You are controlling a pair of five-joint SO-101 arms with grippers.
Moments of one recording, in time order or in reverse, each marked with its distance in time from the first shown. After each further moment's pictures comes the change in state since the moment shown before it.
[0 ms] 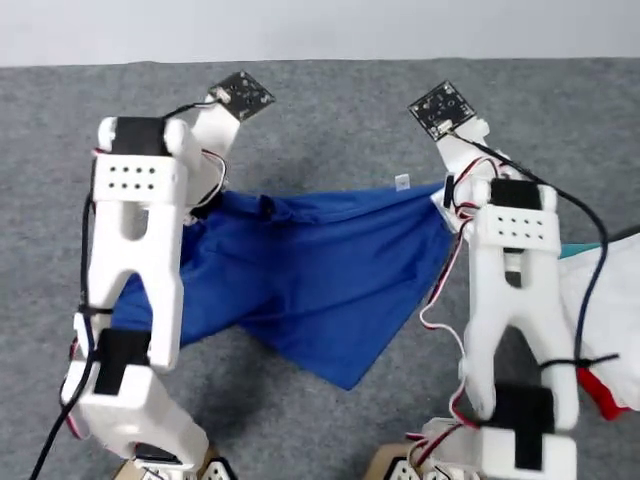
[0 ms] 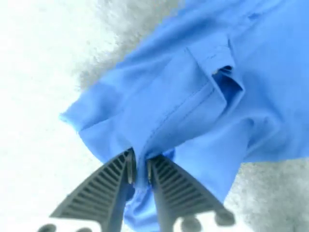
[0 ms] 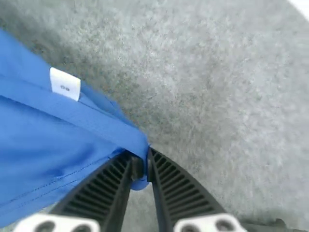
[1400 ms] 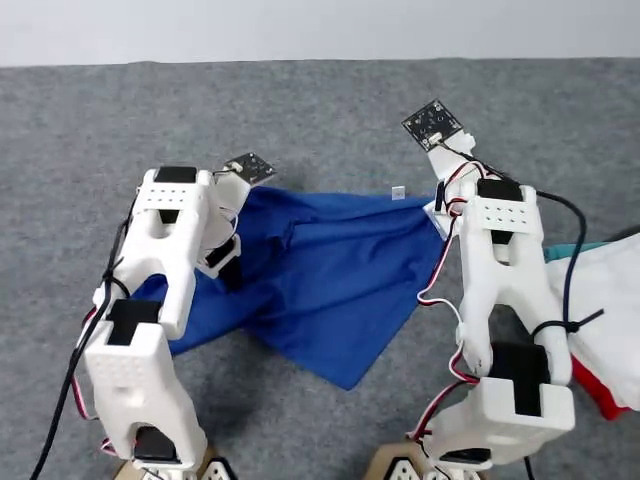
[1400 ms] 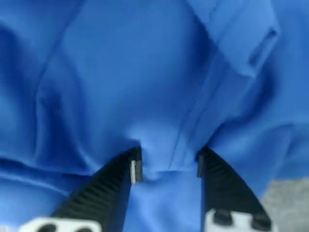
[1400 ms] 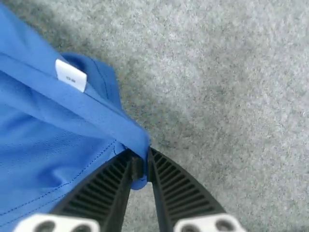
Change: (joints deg) left arm -1.7 14.9 23.1 -19.2 0.4; right arm 0.0 13.5 0.0 -6.9 0.0
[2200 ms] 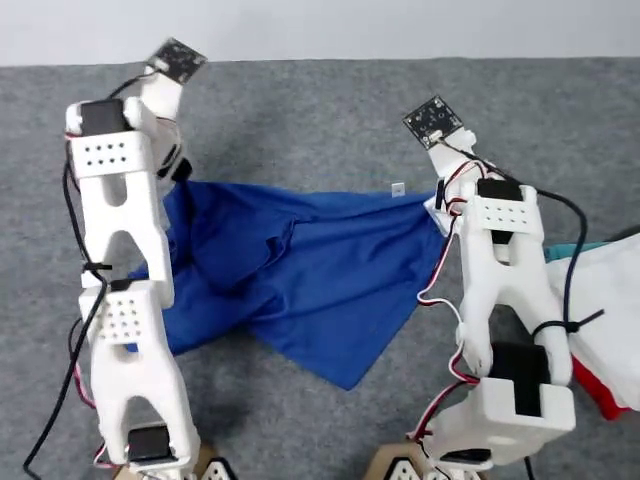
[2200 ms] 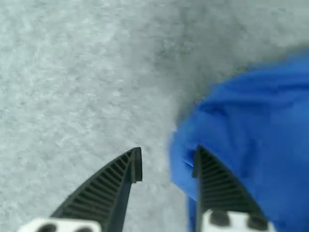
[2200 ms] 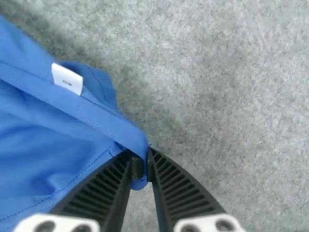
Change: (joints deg) left arm -8.8 20.9 -63.6 19.3 1.9; right arm 0.0 0.0 0.0 -1.6 0.2
